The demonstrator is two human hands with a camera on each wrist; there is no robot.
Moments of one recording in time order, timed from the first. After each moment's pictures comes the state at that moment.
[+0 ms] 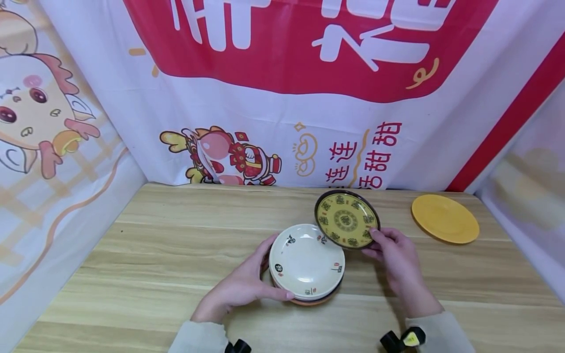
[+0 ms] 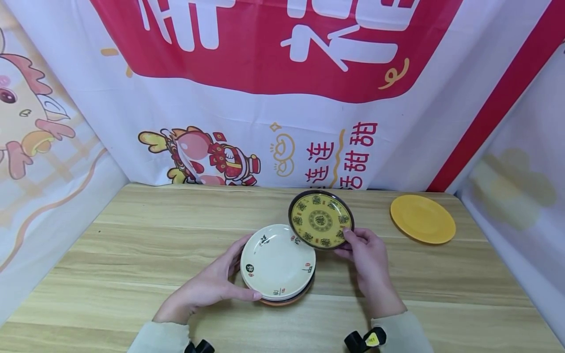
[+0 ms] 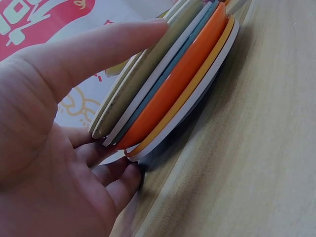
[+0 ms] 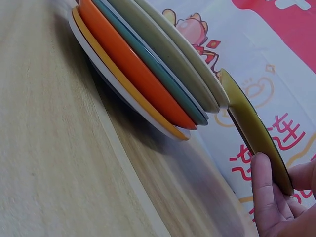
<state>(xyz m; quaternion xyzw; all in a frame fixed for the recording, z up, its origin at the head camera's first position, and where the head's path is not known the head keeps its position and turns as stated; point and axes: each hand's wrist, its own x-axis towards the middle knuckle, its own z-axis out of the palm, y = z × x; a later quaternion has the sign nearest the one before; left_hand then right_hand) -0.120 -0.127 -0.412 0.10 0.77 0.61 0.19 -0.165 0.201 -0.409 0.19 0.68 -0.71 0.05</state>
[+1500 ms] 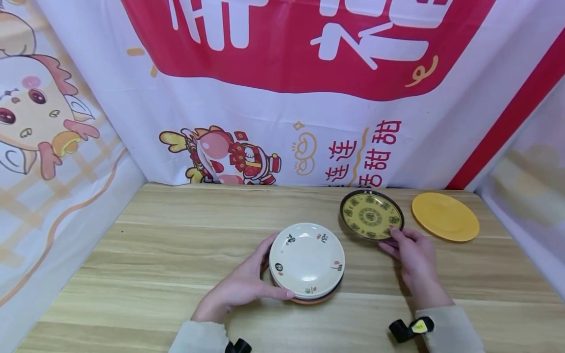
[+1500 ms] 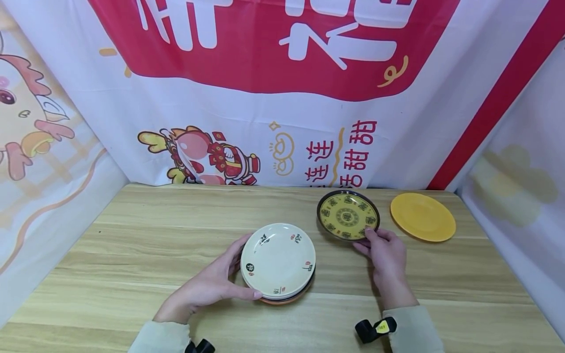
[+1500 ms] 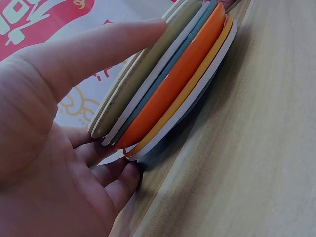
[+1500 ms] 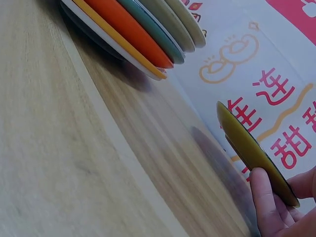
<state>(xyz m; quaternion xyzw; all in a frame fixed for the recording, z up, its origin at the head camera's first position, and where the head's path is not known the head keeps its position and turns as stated) -0.120 -0.127 -0.414 0.11 0.77 0.61 0.18 -0.179 0.239 -0.423 0.25 0.66 -0.71 0.01</state>
